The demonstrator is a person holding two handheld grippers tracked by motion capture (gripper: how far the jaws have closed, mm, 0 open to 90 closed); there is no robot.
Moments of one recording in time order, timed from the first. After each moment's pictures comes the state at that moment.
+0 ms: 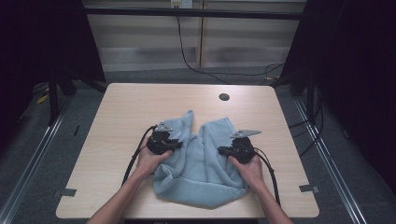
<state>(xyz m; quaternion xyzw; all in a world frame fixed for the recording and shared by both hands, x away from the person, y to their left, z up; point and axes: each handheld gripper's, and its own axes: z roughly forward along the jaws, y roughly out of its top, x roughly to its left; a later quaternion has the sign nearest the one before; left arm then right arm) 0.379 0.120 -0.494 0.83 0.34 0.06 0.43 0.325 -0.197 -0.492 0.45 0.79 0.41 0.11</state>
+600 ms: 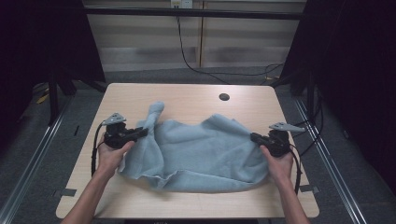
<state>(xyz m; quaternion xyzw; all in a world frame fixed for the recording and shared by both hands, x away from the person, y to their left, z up) 0.366 0.237 -0.443 0.77 0.40 0.11 0.49 0.307 -0.289 -0.451 0.53 0.70 0.43 0.20</state>
